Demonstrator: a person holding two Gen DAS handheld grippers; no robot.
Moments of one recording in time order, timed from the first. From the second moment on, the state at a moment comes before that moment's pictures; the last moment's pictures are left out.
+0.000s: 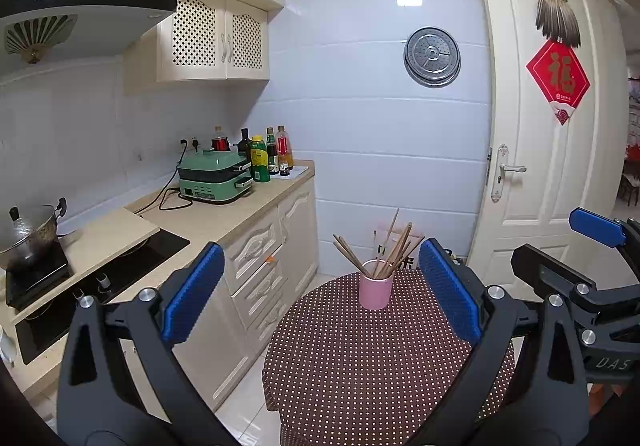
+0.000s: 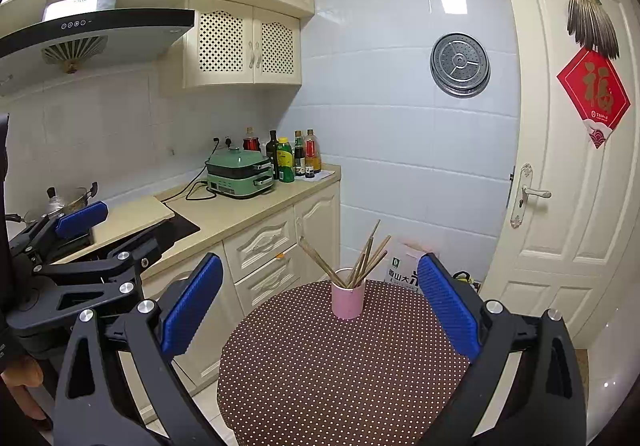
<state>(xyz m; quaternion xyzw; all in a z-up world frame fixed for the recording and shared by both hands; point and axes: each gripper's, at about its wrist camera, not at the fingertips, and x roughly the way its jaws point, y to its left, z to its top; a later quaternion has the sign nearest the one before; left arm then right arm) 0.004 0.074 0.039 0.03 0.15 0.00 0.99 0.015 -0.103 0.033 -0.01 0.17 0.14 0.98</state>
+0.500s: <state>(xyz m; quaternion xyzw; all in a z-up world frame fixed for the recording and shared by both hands) 0.004 0.074 0.039 0.03 0.16 0.00 0.99 0.016 -0.103 0.032 -0.01 0.17 0.14 0.97</state>
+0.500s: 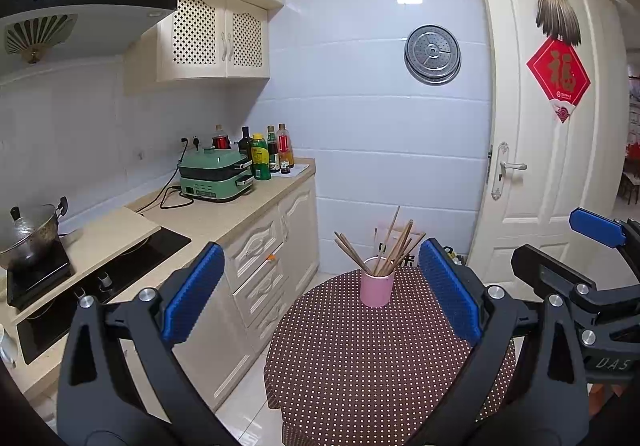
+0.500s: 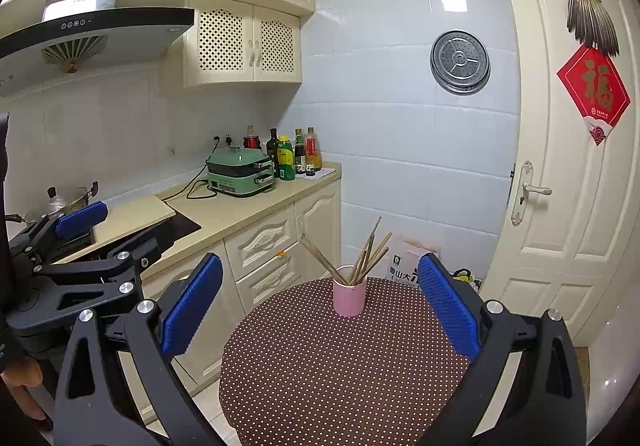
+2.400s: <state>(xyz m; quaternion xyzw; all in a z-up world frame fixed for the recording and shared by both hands) 0.053 0.082 0.017 0.04 0.18 0.02 0.98 0.067 -0.093 0.009 0.00 0.21 0.14 0.97</state>
